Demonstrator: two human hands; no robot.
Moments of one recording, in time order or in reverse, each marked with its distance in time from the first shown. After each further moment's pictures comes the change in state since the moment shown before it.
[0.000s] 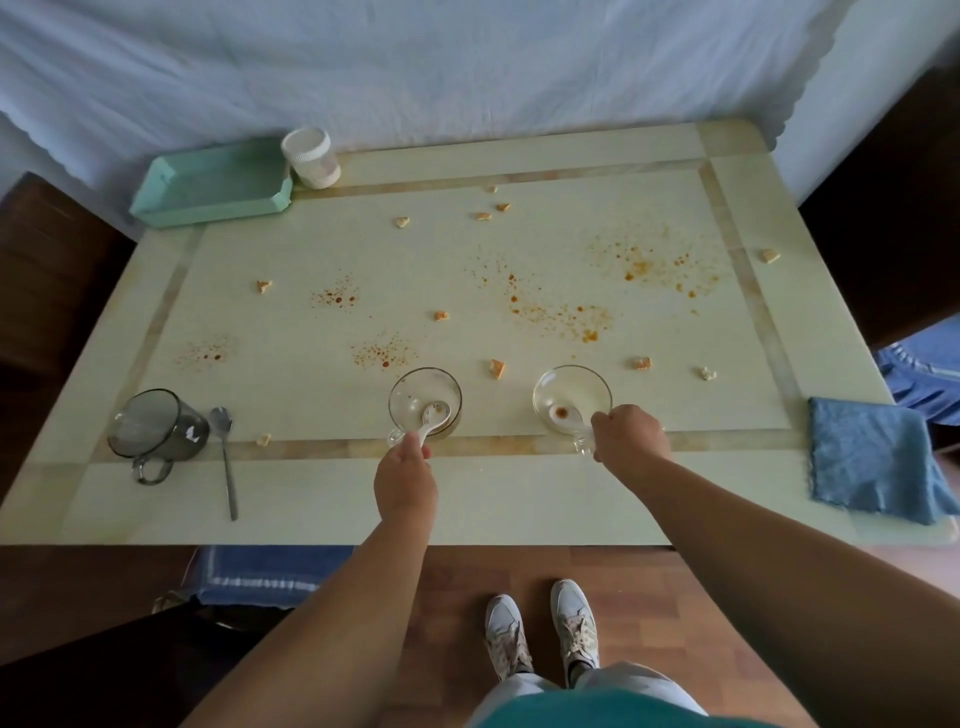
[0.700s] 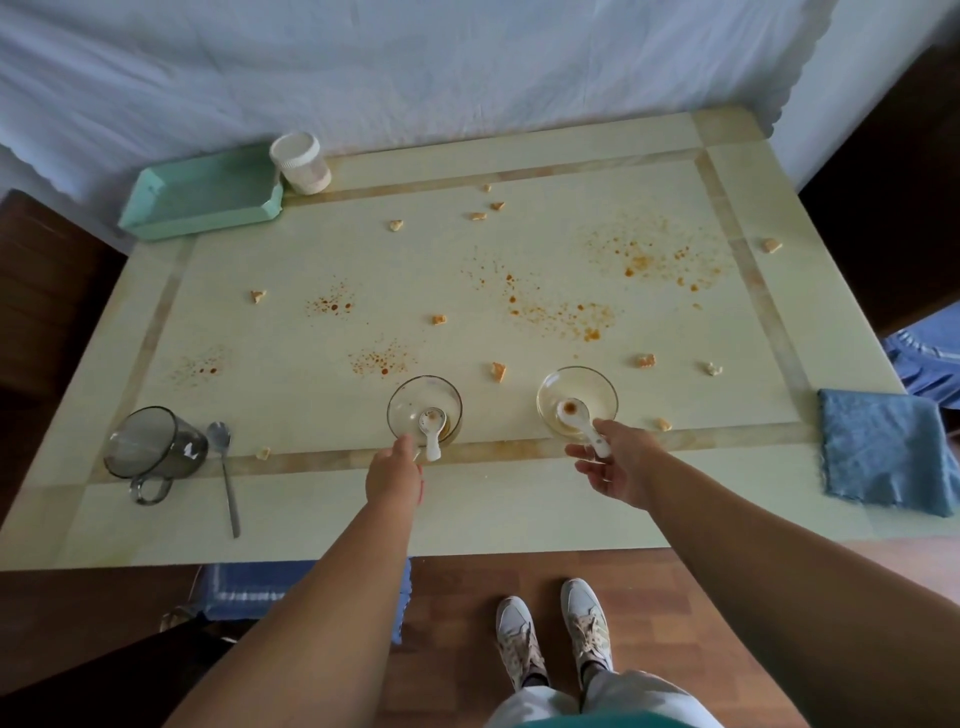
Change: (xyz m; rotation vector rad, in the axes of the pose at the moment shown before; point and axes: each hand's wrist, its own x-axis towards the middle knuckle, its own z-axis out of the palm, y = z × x) left_hand 0.030 0.005 -0.012 -0.277 -0.141 -0.349; right_hand 0.003 0.003 0.010 0.904 -0.365 0.422
